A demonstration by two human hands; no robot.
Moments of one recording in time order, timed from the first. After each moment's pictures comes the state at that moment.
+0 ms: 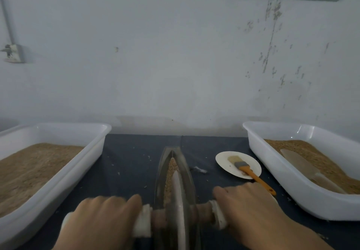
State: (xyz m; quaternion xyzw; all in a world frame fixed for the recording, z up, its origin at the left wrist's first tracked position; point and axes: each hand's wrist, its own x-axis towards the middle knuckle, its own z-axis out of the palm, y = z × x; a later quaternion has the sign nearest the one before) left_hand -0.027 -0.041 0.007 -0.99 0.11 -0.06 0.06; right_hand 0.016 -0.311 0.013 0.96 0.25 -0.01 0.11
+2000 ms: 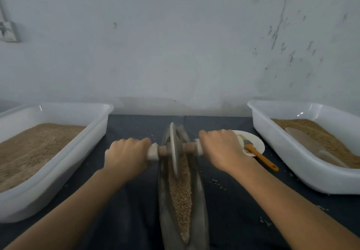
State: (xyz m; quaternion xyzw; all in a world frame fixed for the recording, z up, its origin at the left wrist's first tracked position) left_hand 0.062 -0.040 -0.011 -0.98 0.05 -0.18 0.08; right_hand 0.085 -0.282 0.007 0.94 0.21 0.21 0.13
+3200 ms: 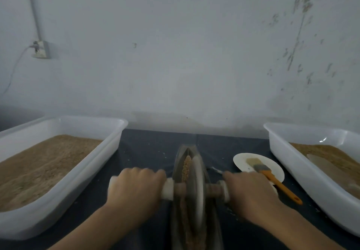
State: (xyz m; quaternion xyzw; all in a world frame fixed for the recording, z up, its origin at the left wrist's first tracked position) left_hand 0.027 -0.041 -0.007 -0.98 0.08 -0.16 0.07; right_hand 0.065 -0.300 -0.005 0.98 0.19 0.07 0.06
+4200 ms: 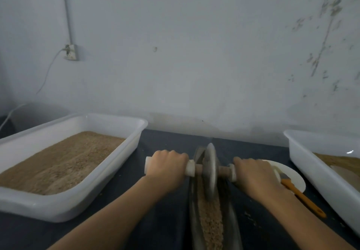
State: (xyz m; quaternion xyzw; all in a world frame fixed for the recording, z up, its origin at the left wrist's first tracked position) left_hand 0.077 -0.049 0.001 -0.98 0.07 -0.17 0.07; right_hand 0.102 -0.284 0.002 0.97 0.18 0.15 0.08
